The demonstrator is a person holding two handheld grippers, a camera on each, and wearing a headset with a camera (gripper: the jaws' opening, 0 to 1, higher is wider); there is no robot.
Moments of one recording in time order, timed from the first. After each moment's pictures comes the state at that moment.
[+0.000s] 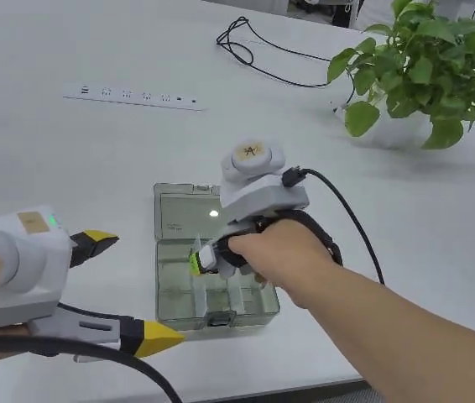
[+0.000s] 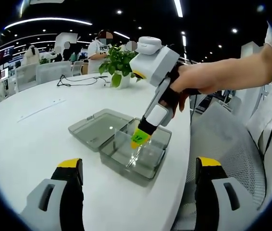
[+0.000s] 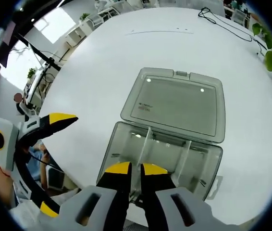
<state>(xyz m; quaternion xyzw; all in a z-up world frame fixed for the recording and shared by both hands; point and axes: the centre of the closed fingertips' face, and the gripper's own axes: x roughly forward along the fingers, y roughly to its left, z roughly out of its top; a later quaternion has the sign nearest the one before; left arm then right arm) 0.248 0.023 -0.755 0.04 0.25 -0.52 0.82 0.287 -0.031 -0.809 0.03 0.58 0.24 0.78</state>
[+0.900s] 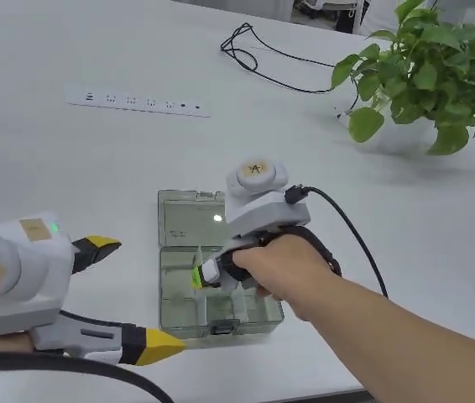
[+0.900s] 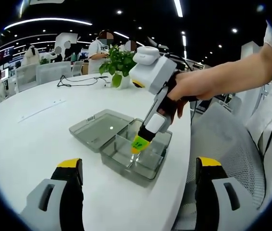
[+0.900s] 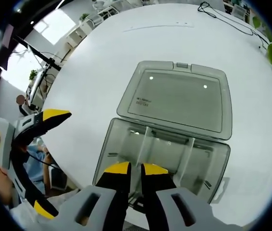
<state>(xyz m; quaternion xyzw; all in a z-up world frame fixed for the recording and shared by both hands) 0.250 0.024 -0.753 0.04 0.25 -0.52 0.82 0.285 -0.029 -0.823 0.05 0.59 0.24 0.77</state>
